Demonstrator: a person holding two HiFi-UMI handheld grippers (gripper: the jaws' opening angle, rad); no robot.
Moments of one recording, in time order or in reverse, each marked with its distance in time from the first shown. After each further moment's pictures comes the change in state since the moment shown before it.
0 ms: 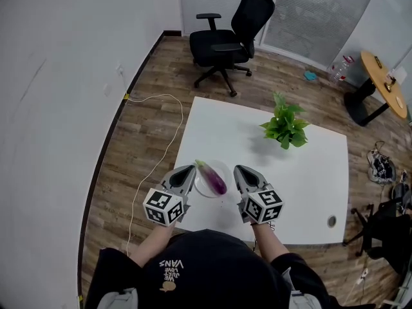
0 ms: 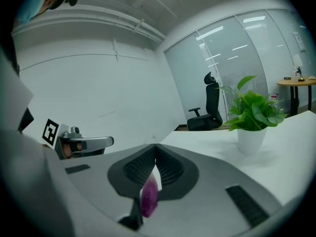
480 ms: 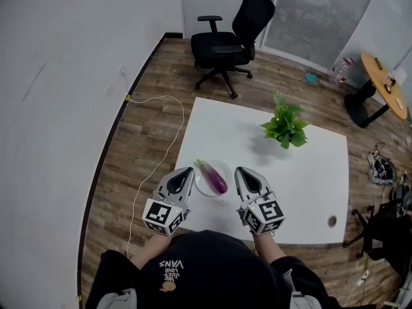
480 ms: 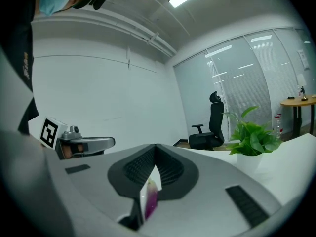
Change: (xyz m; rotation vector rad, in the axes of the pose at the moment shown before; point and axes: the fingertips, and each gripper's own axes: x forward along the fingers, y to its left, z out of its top) left arm -0.029 -0.021 0.032 0.165 -0.134 0.033; right arm -0.030 0.032 0.036 -0.140 -0.144 0.002
